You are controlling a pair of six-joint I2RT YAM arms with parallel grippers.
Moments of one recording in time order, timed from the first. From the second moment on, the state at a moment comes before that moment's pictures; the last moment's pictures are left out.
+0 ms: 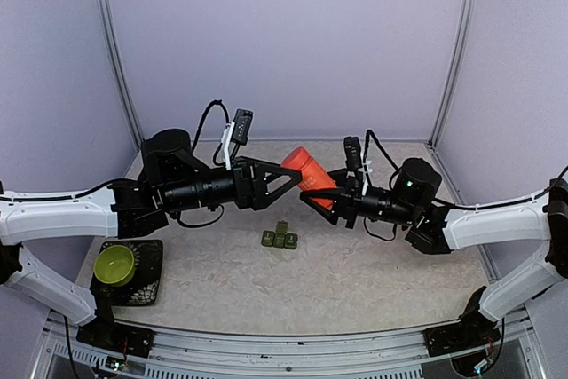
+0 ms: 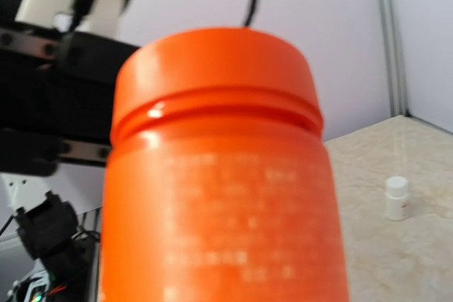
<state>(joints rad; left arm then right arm) -1.00 1.33 0.94 0.36 0.24 -0.52 0.84 1.40 0.66 0.86 -0.48 0.27</state>
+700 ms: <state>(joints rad) -0.99 1.36 1.01 0.34 0.21 -0.44 0.87 1.41 0.63 0.95 -0.67 0.31</state>
